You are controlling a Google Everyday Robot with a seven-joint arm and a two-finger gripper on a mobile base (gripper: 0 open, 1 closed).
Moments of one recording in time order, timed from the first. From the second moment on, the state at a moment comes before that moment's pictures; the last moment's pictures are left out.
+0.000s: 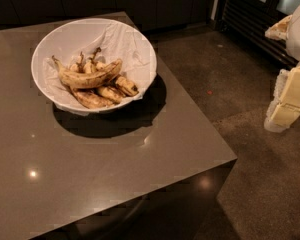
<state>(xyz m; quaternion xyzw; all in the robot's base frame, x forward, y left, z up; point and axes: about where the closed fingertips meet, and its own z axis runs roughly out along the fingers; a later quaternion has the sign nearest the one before) 0.439 -0.213 0.989 -0.60 0.78 -0.05 0.18</state>
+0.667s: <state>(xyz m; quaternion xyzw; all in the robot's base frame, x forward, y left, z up) 0.439 -0.210 0.991 -0.60 0.77 -0.06 0.18</state>
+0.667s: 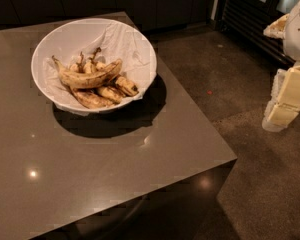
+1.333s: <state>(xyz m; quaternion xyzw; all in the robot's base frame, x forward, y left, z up) 0.467 -0.147 1.006 -0.66 0.73 -0.09 0.15</state>
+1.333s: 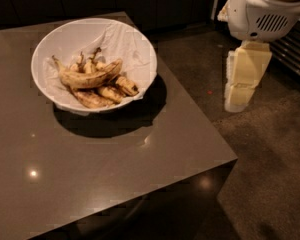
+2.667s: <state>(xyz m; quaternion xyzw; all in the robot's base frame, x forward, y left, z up) 0.508 -0.056 1.021 -0.73 0.66 -0.11 0.15</state>
